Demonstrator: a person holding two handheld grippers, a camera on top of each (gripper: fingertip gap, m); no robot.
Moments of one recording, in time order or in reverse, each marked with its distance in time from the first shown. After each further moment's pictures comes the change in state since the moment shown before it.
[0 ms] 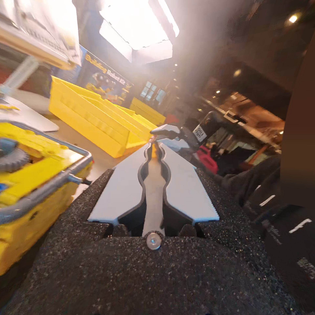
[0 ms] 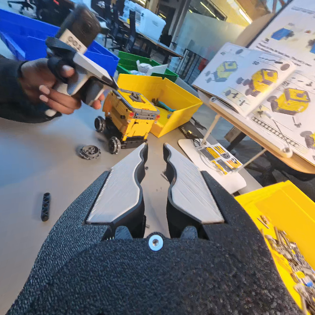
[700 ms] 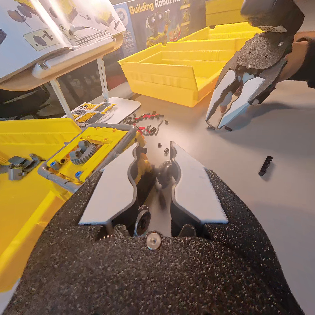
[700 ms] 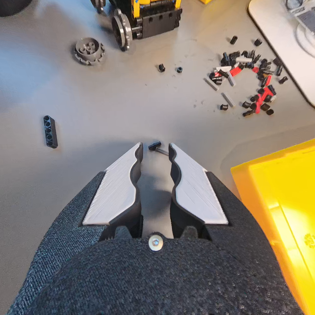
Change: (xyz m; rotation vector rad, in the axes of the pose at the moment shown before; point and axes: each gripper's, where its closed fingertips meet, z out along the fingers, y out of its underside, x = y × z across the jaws) left arm -0.055 0.036 -0.025 -0.378 -0.462 0.688; right arm -0.038 0.129 -0.009 -0.567 -0.275 0.219
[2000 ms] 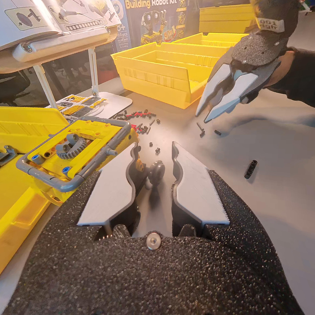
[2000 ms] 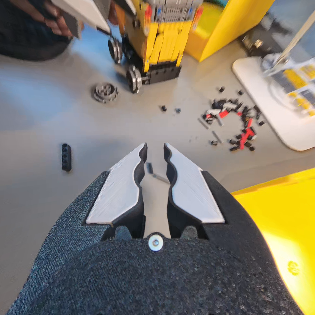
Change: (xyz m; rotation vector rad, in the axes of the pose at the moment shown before) left arm 0.006 0.002 0.002 0.004 0.055 -0.096; right arm -0.003 -0.044 -0.009 0.158 0.002 -0.059
